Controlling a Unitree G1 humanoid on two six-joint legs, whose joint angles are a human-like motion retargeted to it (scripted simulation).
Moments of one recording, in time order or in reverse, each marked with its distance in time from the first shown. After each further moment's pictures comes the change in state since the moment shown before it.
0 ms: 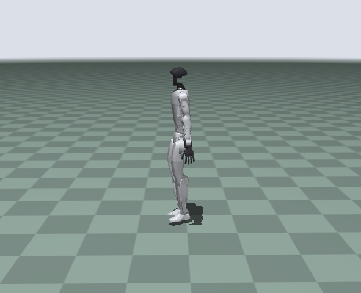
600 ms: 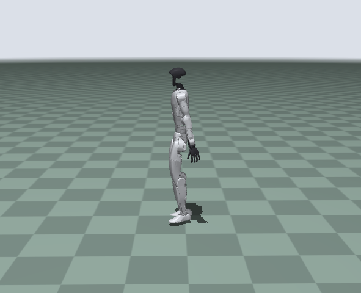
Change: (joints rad) left arm 0.060 -0.022 0.108 0.060 -0.131 0.029 -0.111; right arm -0.109 -0.021 0.124 0.135 0.160 -0.037 -0.028; waist 0.000 -0.008 0.041; left_leg -0.047 0.071 0.025 0.159 -0.034 -0.050; right_leg 0.033 0.061 0.059 0.010 -0.054 -0.044
